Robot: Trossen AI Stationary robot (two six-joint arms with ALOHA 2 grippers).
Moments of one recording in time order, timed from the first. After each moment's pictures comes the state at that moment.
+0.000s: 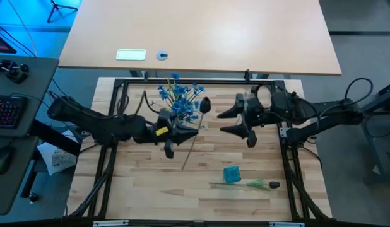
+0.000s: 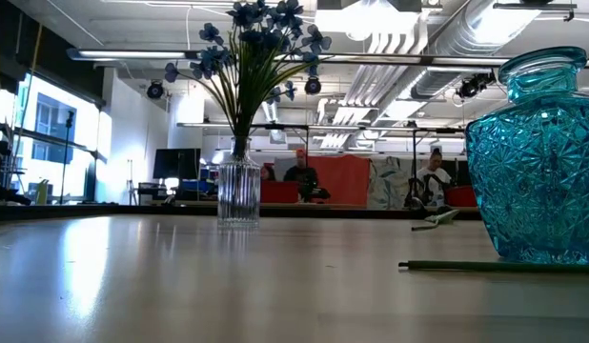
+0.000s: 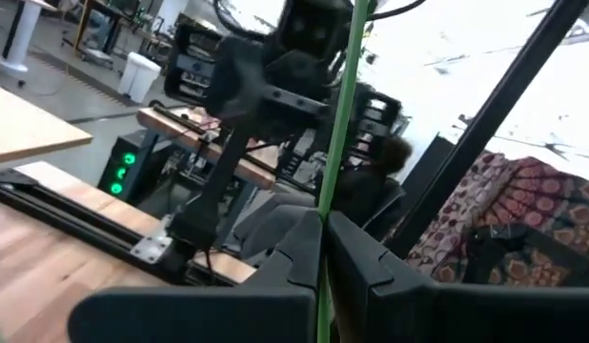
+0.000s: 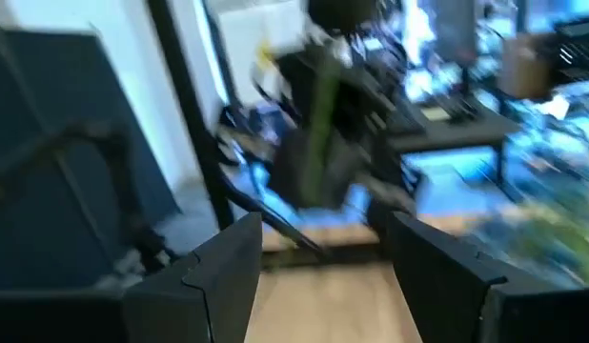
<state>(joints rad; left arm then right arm) -0.30 1.34 1.07 0.41 -0.35 -0.47 0.14 1.13 1.18 -0.04 -0.03 0.18</state>
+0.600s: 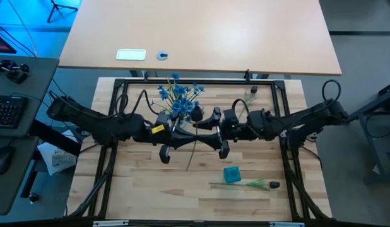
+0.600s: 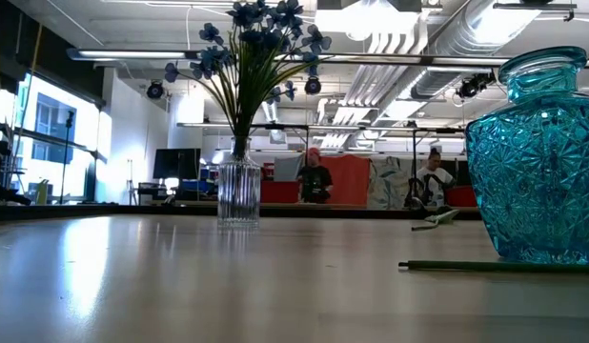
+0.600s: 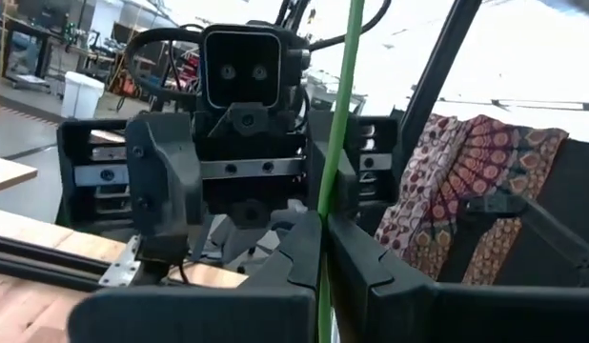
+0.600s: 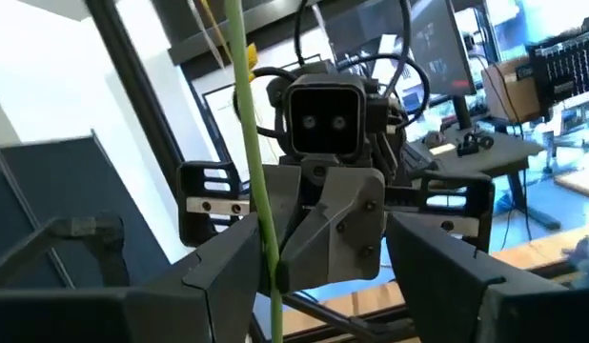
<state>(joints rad) -0.29 1.33 1.07 0.44 -0.20 -0.33 0.24 1.44 1.18 0.46 0.17 0.33</state>
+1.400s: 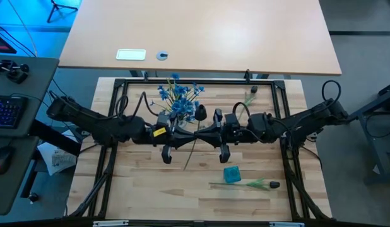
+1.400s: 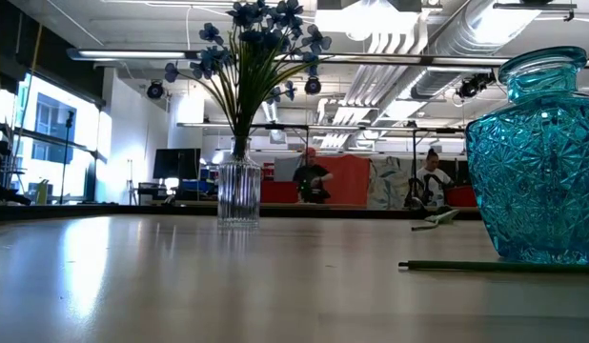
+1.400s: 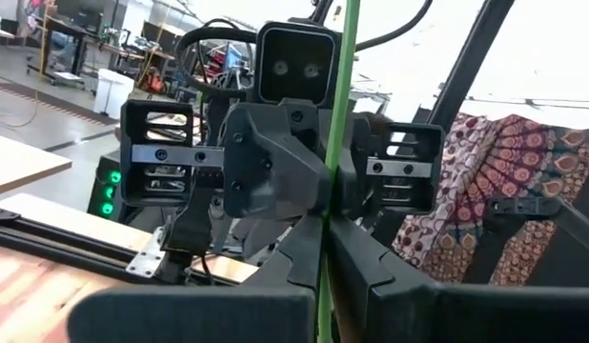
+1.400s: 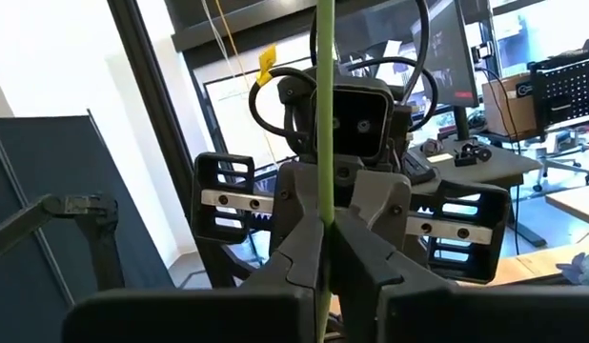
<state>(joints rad) -0.30 1.33 1.07 0.41 -0.29 -0.34 0.29 1.43 1.18 0.45 0.19 0.24</state>
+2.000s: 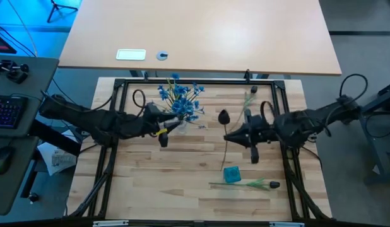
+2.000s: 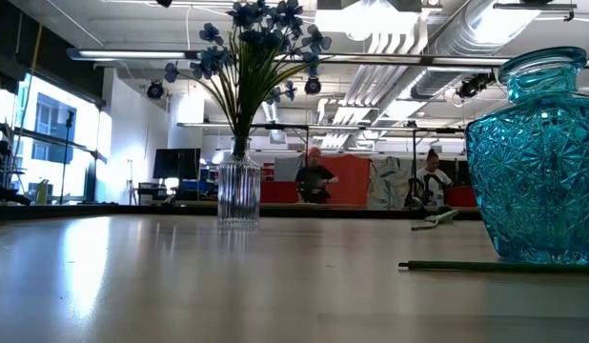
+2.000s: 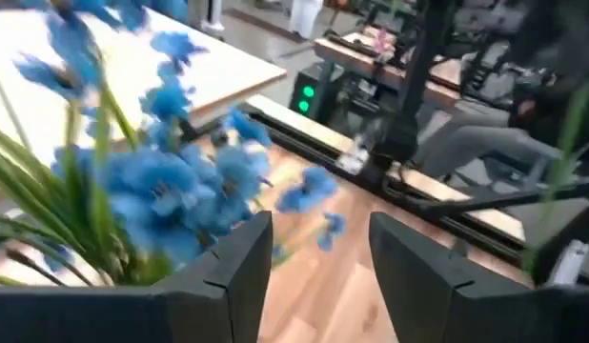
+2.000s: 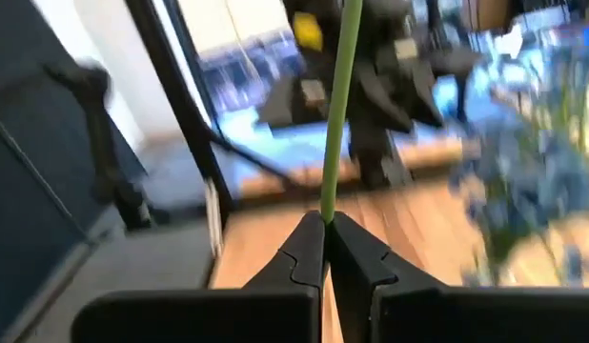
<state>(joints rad) -0.29 1.15 1.05 -0.25 -0.67 -0.49 0.39 1.12 1.18 -0.24 0.31 0.28</state>
